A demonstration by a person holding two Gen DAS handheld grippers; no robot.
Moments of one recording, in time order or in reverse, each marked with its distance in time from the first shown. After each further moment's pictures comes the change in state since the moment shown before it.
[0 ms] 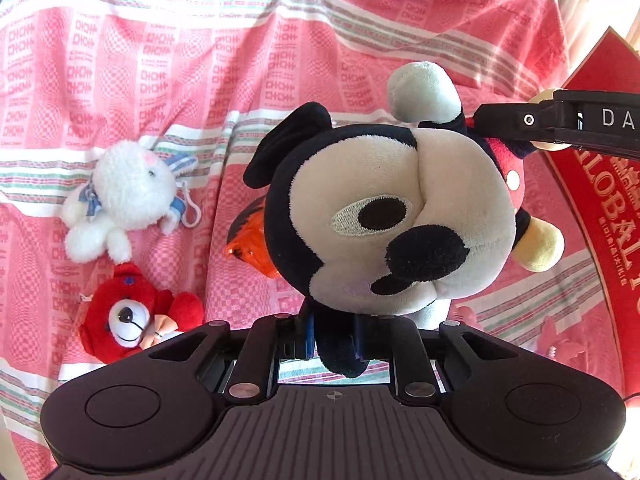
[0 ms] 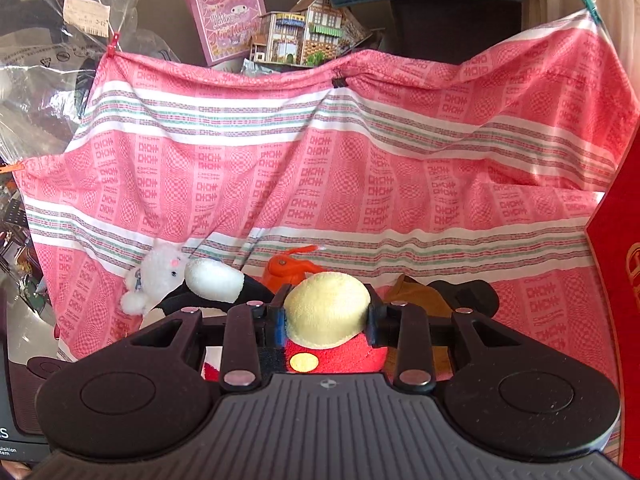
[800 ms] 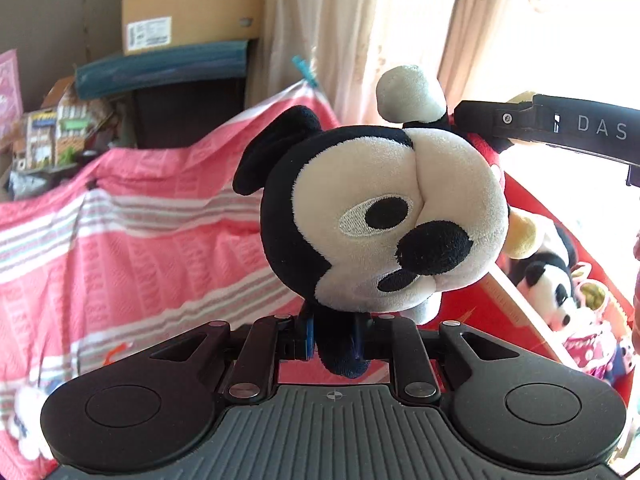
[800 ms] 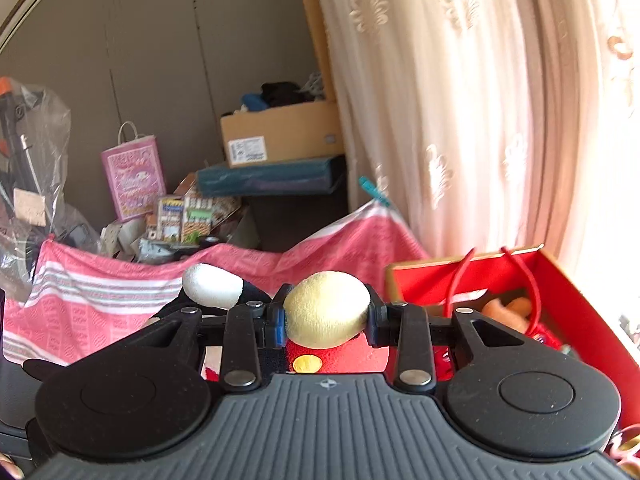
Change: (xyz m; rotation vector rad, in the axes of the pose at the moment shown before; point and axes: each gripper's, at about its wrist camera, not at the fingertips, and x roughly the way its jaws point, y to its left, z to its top) left arm -0.105 -0.248 0.122 0.318 -0.237 -0.251; right arm -0.225 -0.148 0.084 0.063 -0.377 -0.267
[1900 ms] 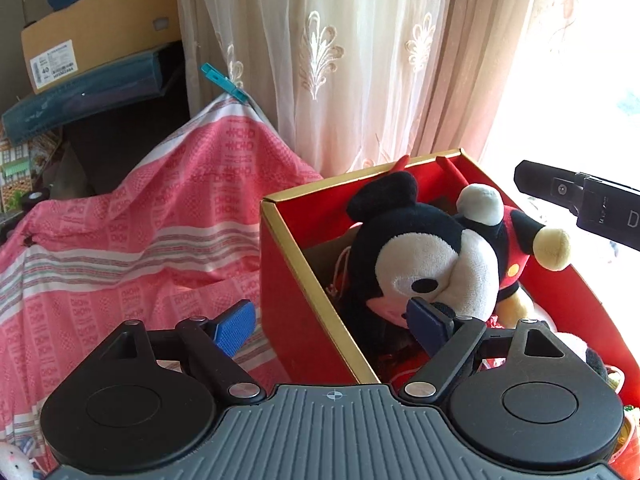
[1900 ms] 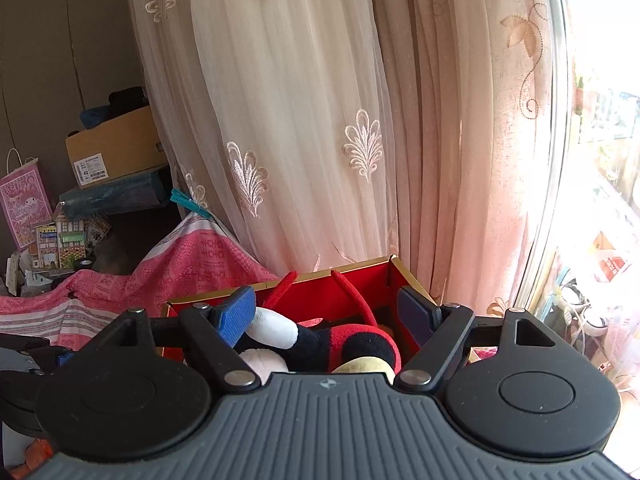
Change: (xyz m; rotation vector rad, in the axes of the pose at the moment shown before) left arm 0.122 -0.055 0.106 0.007 0.090 0.067; right arm 0.070 -0.171 0.015 0.105 0.049 -0.203
